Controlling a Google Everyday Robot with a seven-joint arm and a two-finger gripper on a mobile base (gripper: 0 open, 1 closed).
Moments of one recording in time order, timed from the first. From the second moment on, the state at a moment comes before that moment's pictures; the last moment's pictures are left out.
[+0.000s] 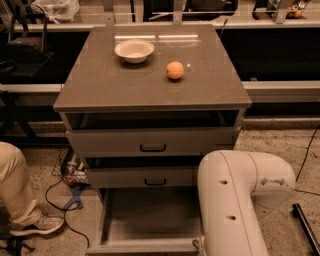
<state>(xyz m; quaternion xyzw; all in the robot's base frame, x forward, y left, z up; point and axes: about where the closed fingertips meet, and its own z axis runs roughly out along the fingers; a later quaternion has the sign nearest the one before) 0.391 -0.175 0.159 -0.73 0.67 0.06 0.12</state>
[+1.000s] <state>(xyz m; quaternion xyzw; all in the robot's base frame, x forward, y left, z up) 0.385 -0.173 0.169 -0.73 0.67 0.05 0.14</state>
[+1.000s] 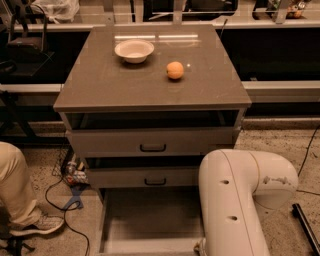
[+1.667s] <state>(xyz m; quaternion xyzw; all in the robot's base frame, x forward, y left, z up) 0.387 -0.177 0.185 -0.73 0.66 0.05 0.14</state>
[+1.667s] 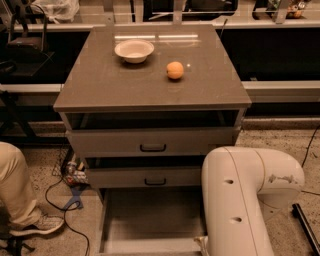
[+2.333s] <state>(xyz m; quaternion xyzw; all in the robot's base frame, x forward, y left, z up) 0.398 -0.189 0.217 -0.73 0.66 0.05 0.16</state>
